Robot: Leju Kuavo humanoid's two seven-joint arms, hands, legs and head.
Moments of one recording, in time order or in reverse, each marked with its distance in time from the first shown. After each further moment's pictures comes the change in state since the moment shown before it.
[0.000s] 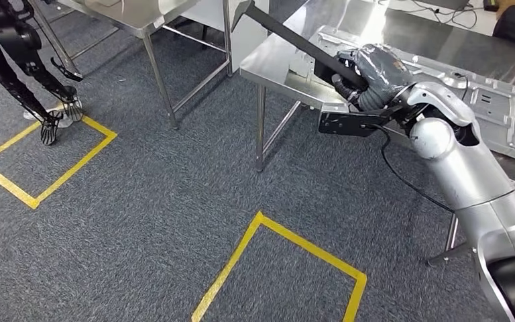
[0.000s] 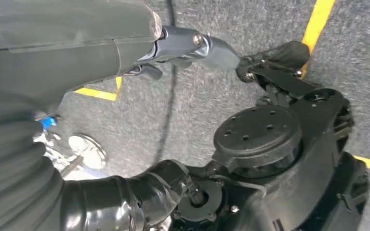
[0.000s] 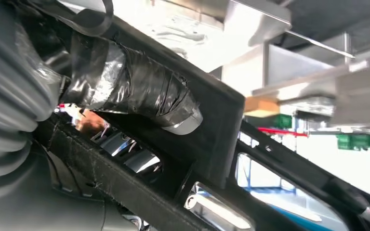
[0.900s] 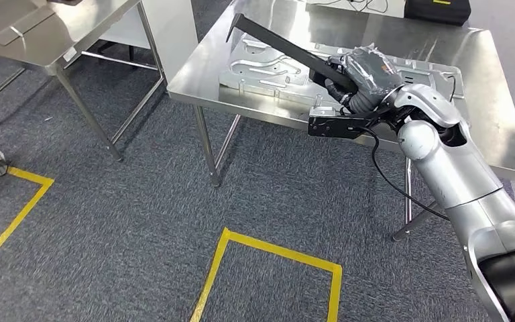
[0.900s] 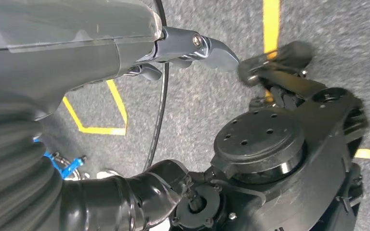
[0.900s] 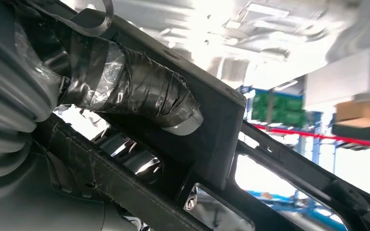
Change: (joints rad) left arm -0.008 -0.023 -0.004 0.045 -0.005 -0.019 0.005; right arm -0.005 0.040 0.027 0.034 0.081 -0.025 0.030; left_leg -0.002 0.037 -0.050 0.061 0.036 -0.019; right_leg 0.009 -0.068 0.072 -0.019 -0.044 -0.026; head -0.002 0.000
